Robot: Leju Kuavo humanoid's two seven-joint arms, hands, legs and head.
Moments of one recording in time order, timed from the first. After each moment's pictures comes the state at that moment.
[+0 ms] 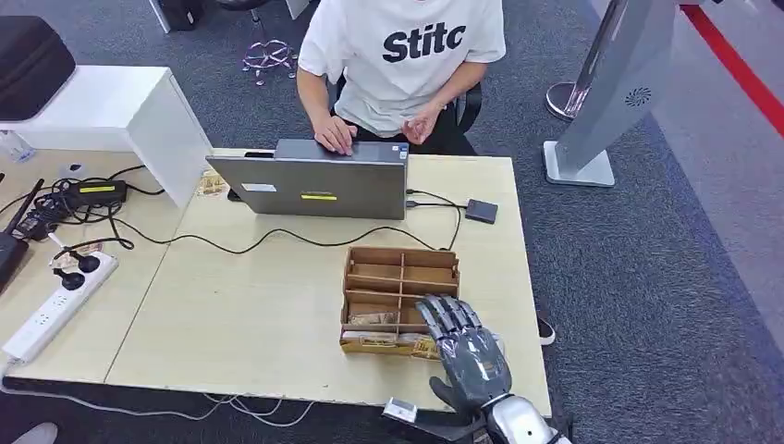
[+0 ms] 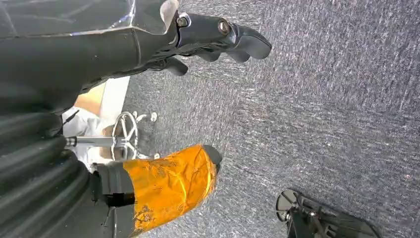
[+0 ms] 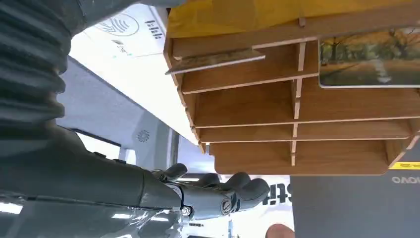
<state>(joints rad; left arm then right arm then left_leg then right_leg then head) -0.08 -0.17 1.30 -0.33 -1.11 0.10 0.07 0.02 -0.19 0.70 -1.57 1.28 -0.15 -0.09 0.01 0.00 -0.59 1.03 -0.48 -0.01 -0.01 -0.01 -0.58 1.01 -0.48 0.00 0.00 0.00</state>
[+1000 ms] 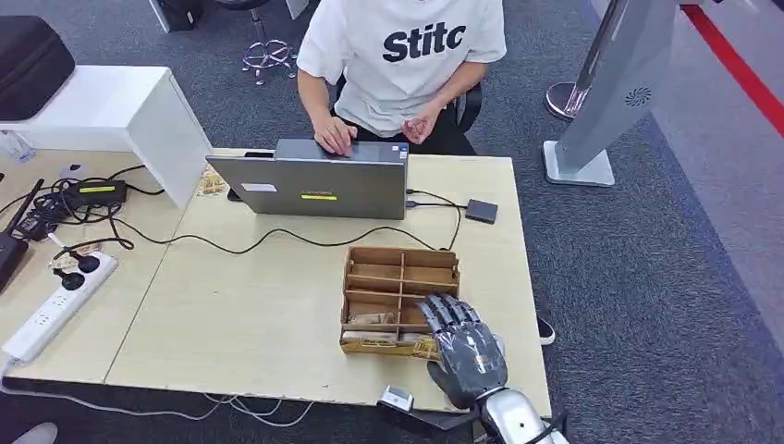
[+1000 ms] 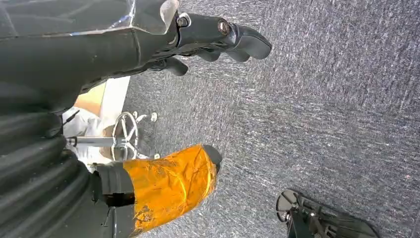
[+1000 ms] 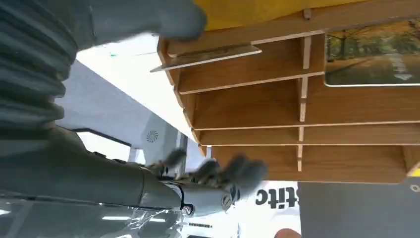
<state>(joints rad) -0.08 -0.17 1.30 -0.33 -1.11 0.10 0.07 0.01 -0.14 0.67 -1.53 1.32 -0.13 -0.07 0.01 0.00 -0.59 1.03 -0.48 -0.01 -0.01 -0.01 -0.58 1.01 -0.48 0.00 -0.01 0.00</state>
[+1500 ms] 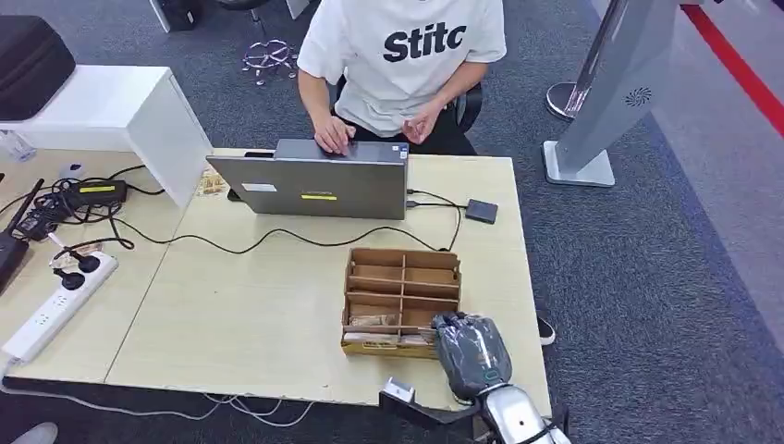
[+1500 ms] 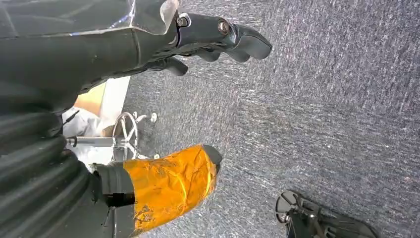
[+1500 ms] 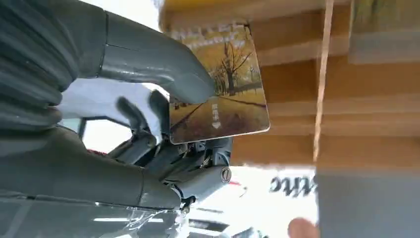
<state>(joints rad) -0.08 -0.17 1.30 -0.34 -1.11 0.10 0.07 0.01 -0.13 0.66 -1.54 1.39 -0.17 -0.01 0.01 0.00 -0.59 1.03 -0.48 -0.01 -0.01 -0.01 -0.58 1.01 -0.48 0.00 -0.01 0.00</state>
